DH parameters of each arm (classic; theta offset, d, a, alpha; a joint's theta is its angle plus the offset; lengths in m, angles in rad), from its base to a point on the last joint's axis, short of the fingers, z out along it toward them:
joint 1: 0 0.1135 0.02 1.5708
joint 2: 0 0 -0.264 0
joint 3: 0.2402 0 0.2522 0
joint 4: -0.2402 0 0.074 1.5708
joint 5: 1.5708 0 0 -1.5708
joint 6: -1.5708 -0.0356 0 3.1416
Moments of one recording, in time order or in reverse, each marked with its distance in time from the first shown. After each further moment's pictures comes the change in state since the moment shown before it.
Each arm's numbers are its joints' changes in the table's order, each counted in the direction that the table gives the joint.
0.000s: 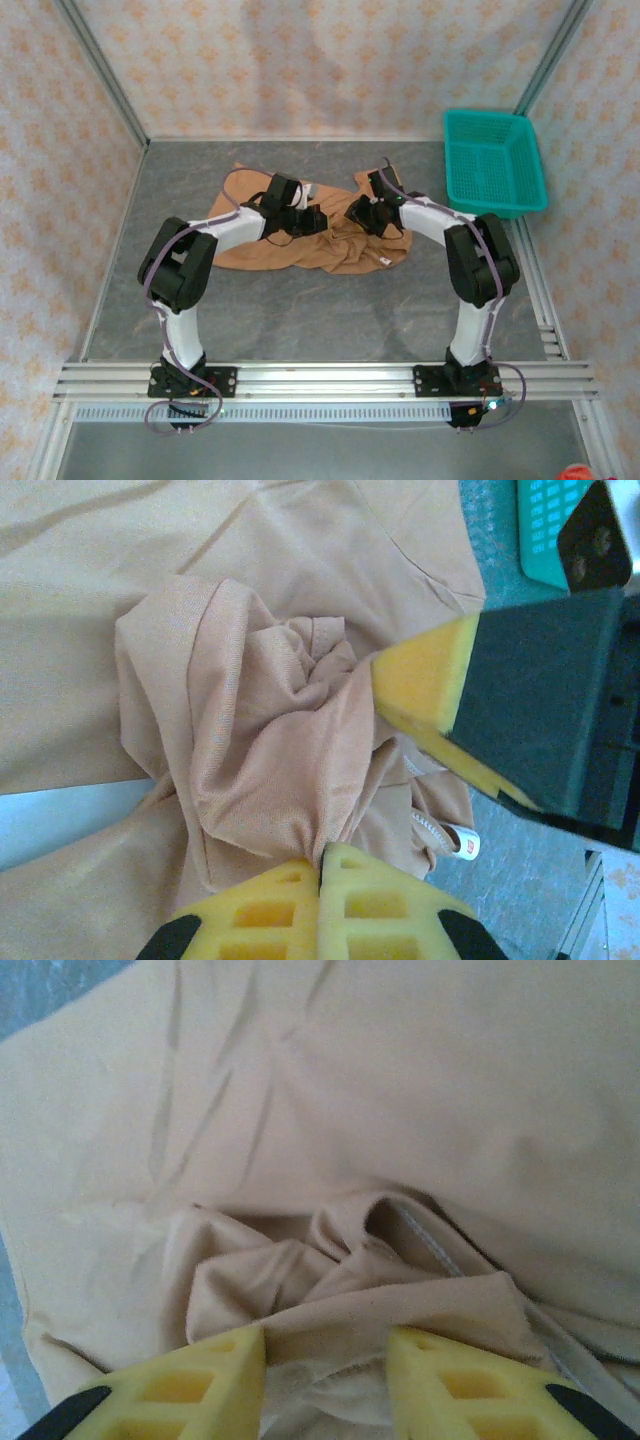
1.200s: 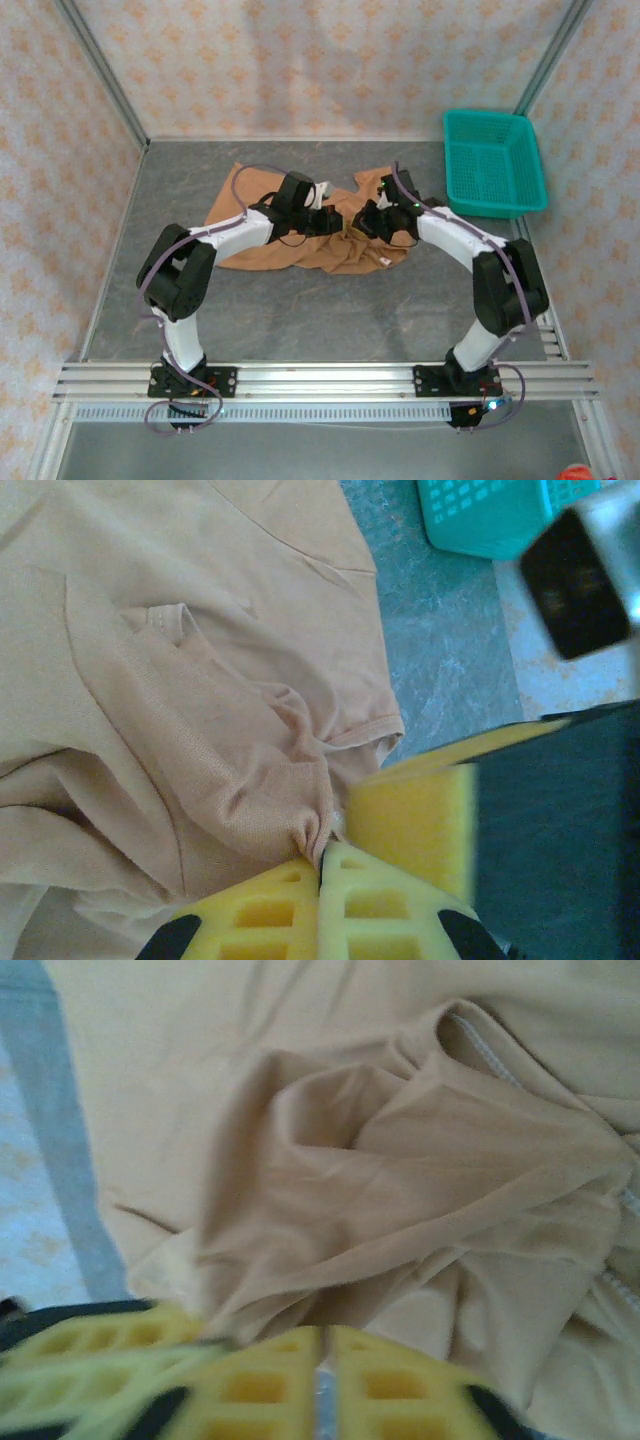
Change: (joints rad) left arm -0.086 0.047 0.027 0.016 0.000 0.004; right arm -0.006 0.202 -0.114 -0.076 -0.139 0.068
